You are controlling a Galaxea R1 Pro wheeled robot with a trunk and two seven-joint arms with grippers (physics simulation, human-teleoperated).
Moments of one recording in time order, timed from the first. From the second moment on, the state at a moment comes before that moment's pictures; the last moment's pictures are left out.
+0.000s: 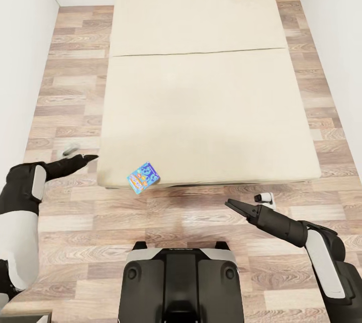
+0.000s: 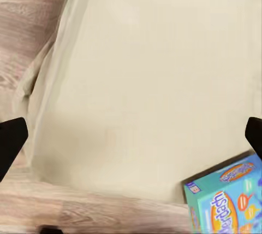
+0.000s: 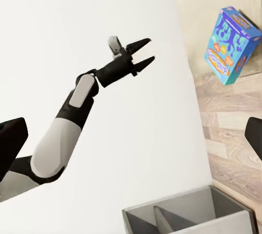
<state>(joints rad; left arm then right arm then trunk) -1.00 0.25 0.45 -0.89 0.07 0.82 -0.50 -0.35 -0.15 -0.18 -1.56 -0.71 1.04 0.96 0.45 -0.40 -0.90</state>
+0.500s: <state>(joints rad) -0.75 0.38 0.57 -0.83 0.06 0.87 -1.06 -0.35 -0.15 -0.22 -1.56 -0.61 1.04 0.96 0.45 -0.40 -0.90</state>
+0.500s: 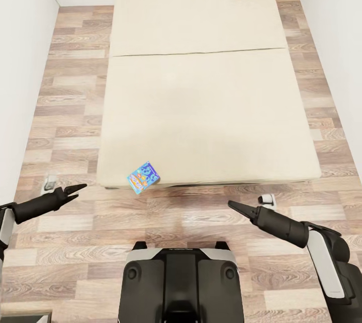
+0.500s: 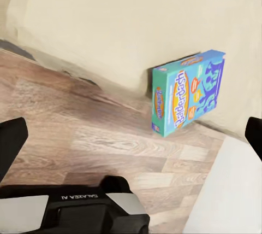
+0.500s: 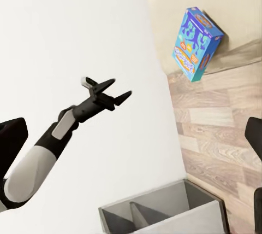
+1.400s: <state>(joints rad) -0.72 0.39 0.56 -0.83 0.06 0.87 -1.17 -0.35 -0.14 -0.22 -1.52 -0.61 0.95 0.77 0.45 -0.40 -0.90</state>
